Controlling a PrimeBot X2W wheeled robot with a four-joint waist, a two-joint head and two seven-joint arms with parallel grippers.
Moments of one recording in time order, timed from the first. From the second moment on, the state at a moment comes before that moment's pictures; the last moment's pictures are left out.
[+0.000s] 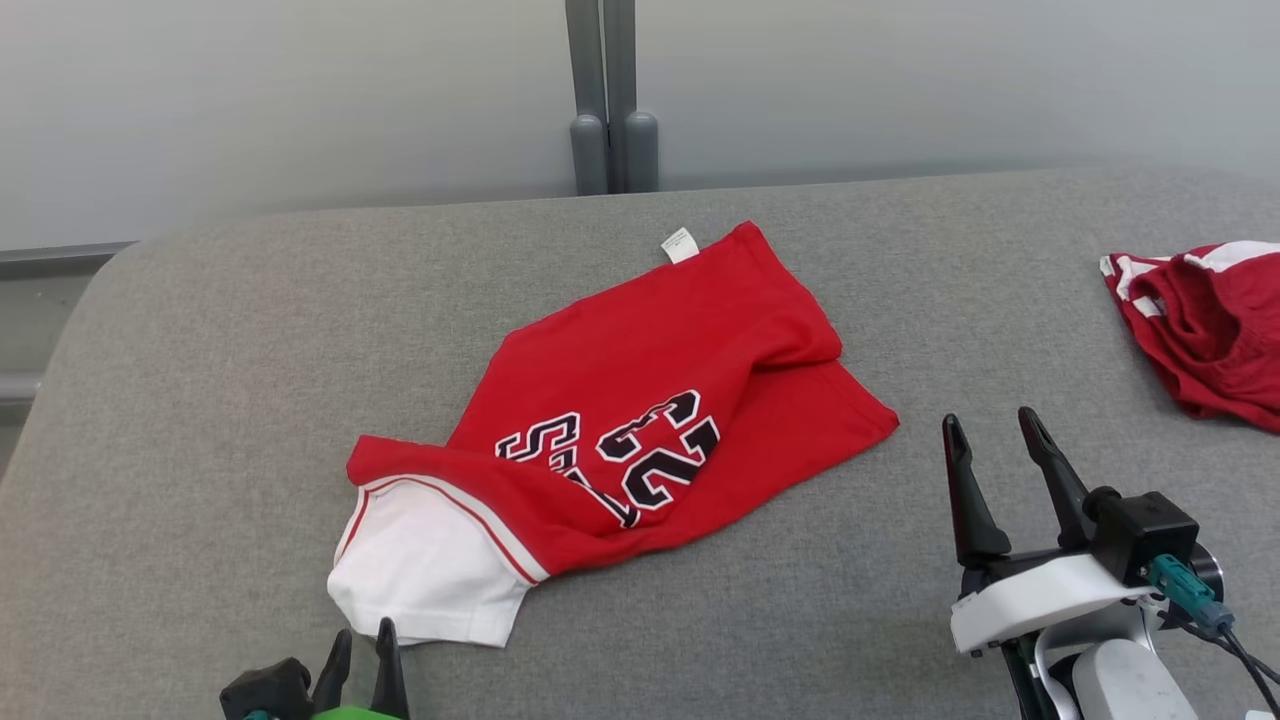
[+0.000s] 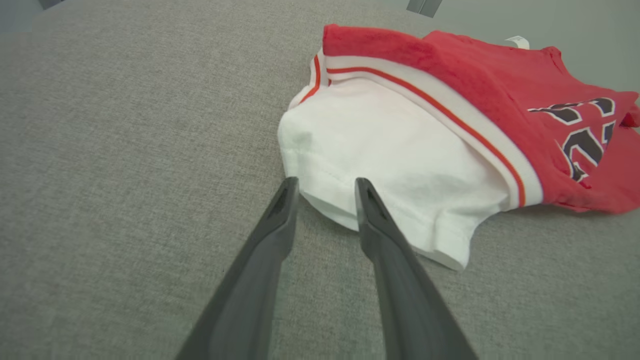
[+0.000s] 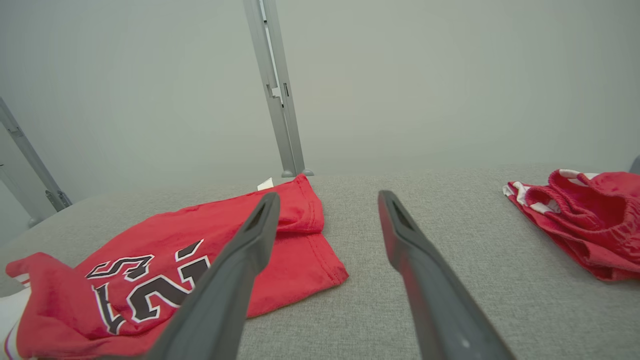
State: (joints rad) left arm 0.06 0.05 -0.11 0.39 -0.41 0.04 -0.14; right arm -0.07 -0.05 0.02 0.19 0.17 0.13 -0.26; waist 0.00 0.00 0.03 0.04
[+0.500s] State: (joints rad) left arm 0.01 0.05 -0.12 0.49 -0.43 0.05 -0.18; right arm -0.07 -0.05 0.02 0.19 0.16 0.13 -0.26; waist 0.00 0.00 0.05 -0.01
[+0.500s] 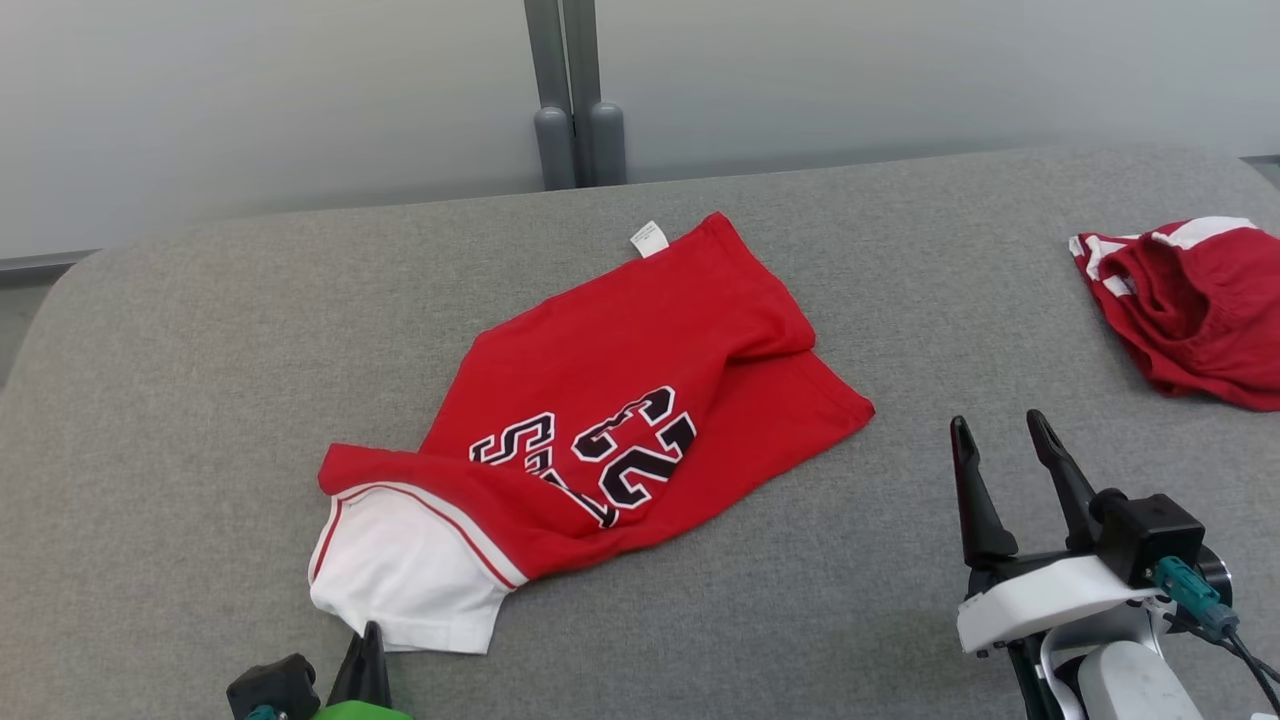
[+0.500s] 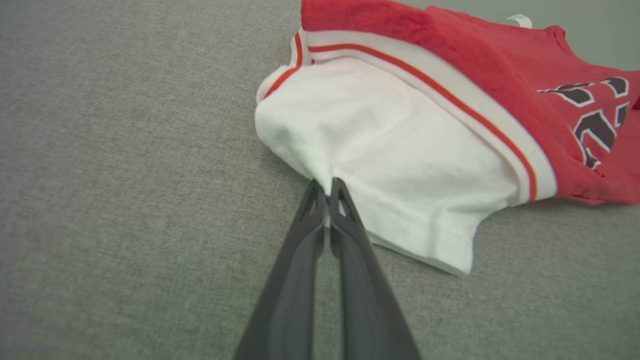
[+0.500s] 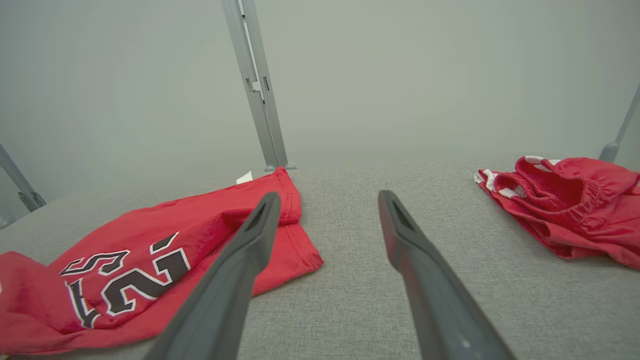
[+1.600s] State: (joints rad) left arm 0.14 0.11 -0.13 0.35 -0.43 0.13 -0.15; right arm -0.04 -0.05 -0.04 0.20 0.15 0.13 -0.26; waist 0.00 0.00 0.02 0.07
